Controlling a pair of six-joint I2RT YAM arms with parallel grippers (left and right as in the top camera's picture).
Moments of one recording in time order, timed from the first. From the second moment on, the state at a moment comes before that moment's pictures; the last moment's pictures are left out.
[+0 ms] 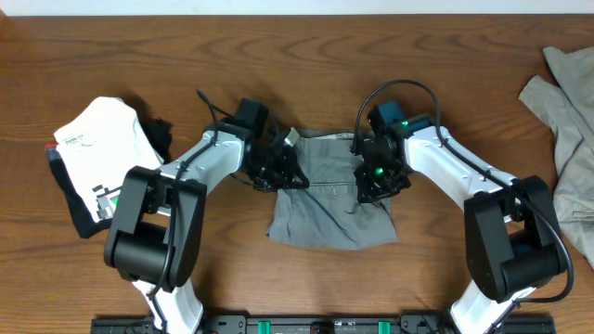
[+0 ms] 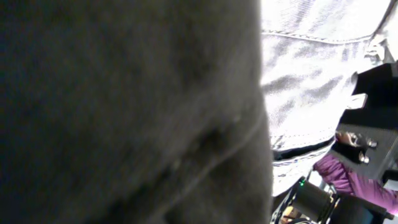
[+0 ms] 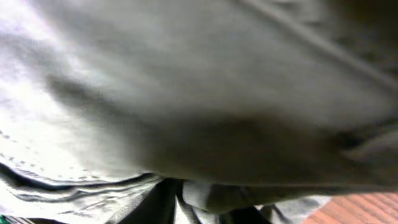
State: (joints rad) left arm -0.30 1.90 1.11 -0.65 0.79 -0.27; right arm 0.36 1.86 1.17 -0.93 -0.32 0.00
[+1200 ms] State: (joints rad) left arm 0.23 1.55 1.57 -1.18 0.04 0.06; right arm 0.08 1.36 1.19 -1.14 -0.28 -0.01
